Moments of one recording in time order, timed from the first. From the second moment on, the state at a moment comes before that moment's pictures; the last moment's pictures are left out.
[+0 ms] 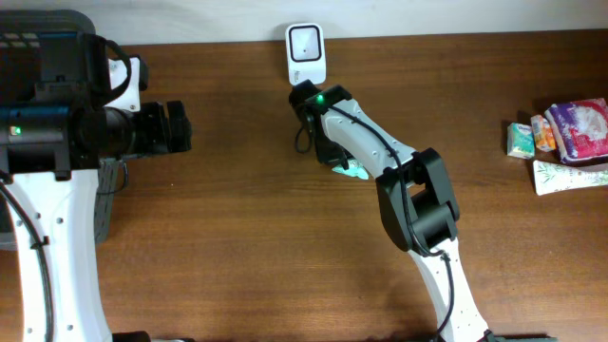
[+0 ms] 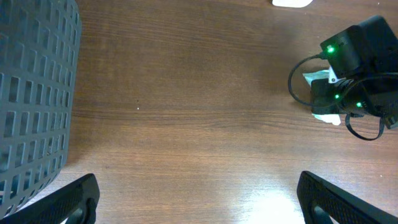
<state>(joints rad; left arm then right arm) 0.02 1.56 2.01 -1.51 0.11 -0.10 0.50 2.44 2.04 -1.21 0.35 0.41</state>
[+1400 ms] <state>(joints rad) 0.02 1.56 2.01 -1.51 0.11 -0.10 0.23 2.44 2.01 -1.14 -0.87 -0.07</state>
